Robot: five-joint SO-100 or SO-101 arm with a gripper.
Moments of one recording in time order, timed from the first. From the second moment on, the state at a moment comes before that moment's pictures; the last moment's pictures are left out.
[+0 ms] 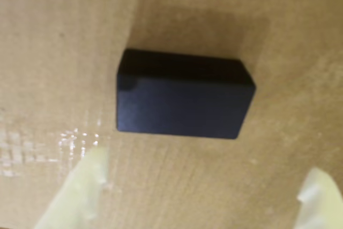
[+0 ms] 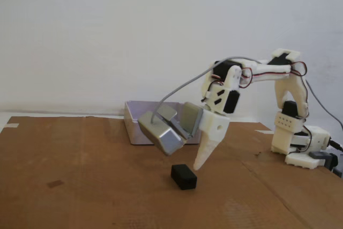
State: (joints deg) arm -21.1 55.0 58.1 71.2 16.3
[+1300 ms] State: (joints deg) arm -23.2 48.8 58.1 64.1 16.1
